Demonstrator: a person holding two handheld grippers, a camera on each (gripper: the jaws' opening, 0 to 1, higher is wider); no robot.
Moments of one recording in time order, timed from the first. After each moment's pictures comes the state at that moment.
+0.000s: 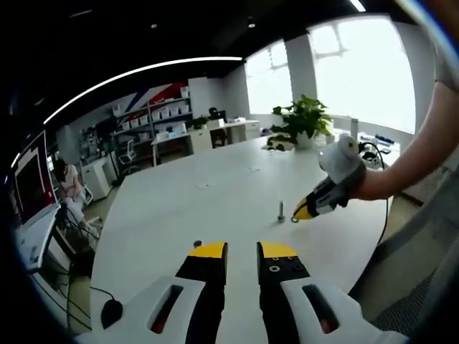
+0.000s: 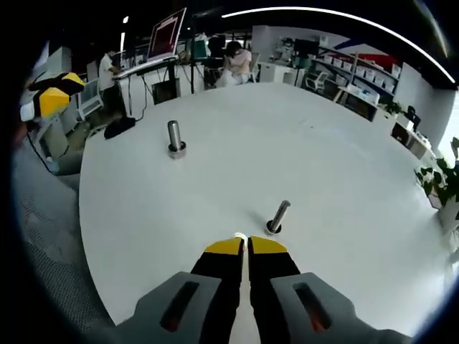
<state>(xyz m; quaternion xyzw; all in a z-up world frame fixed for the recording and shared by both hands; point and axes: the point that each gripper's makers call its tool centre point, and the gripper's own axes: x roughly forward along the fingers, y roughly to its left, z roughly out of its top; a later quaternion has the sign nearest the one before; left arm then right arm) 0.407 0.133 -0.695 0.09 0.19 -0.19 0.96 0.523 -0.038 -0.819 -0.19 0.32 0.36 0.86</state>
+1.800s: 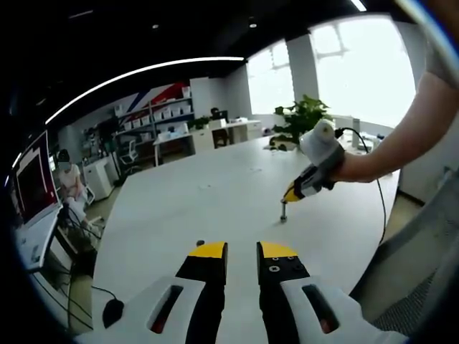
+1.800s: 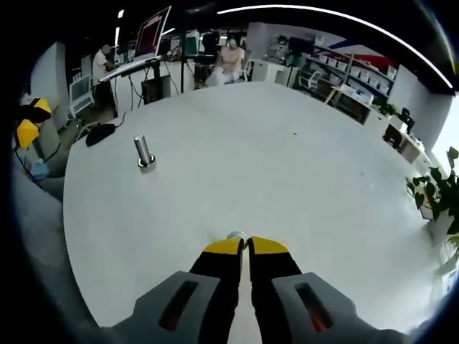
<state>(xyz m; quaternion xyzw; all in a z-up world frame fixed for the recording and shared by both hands) 0.408 0.136 -0.695 0.09 0.19 -0.18 0.96 0.571 -0.044 -0.808 -0.21 0.32 0.34 0.86</state>
